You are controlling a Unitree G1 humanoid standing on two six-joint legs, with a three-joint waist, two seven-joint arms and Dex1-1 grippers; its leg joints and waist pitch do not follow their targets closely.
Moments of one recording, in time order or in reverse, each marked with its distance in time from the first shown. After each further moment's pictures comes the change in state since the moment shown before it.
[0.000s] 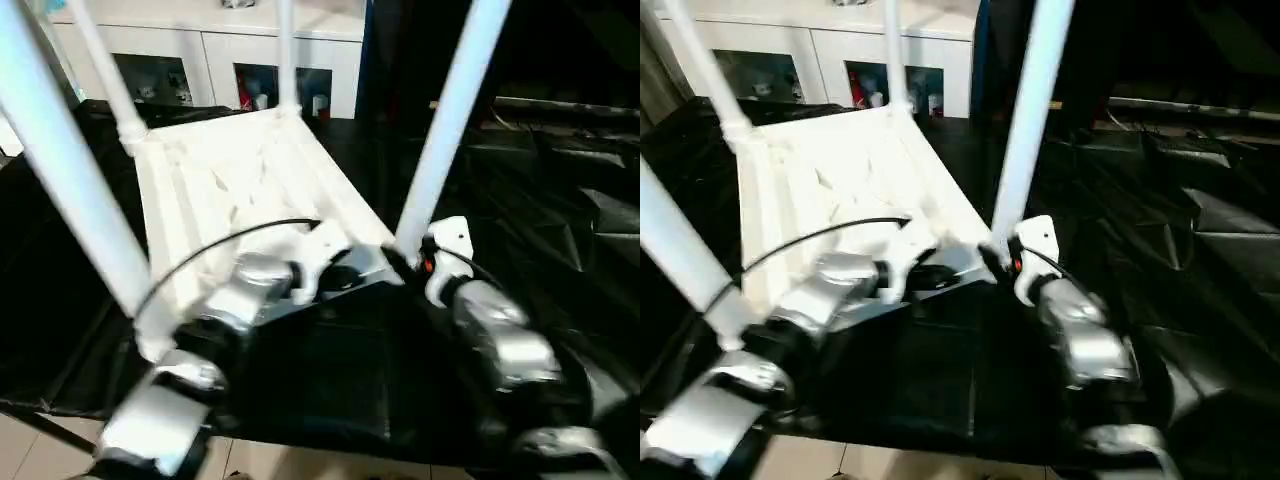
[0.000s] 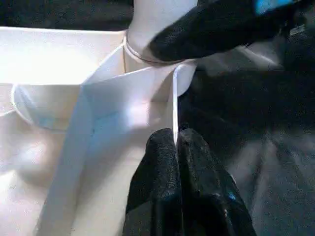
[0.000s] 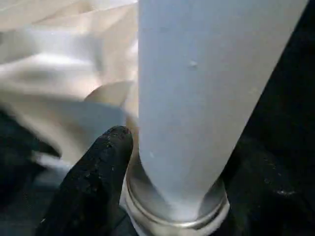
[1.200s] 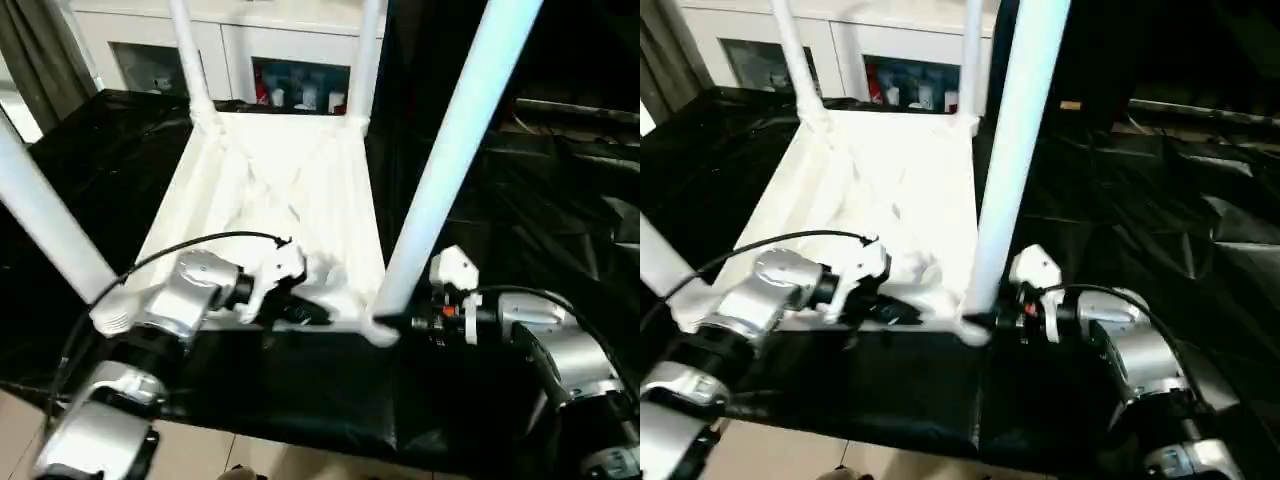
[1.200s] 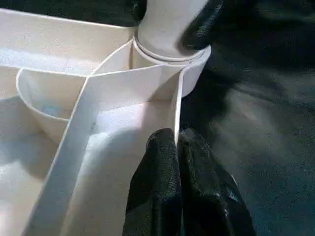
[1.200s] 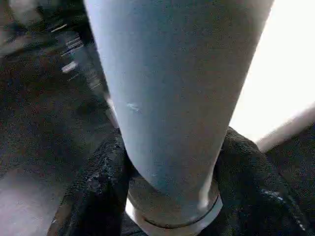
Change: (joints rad) left arm 0.064 0.122 -0.032 -0.099 -0.048 -0.011 -0.235; right arm 0.063 -0.120 0.047 -0.093 0.109 0.068 0.350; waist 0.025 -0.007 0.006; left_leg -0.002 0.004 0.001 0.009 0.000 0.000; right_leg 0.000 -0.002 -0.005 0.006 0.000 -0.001
